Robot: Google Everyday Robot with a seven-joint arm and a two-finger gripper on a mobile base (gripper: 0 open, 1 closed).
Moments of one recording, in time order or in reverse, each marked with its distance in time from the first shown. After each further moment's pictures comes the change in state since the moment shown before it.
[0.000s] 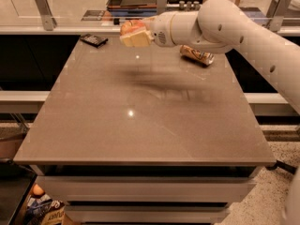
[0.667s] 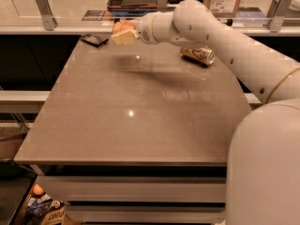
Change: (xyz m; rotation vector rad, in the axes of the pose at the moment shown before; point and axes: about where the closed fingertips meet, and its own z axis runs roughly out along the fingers) arm 0.014 -0.033 0.072 0.044 0.038 0.003
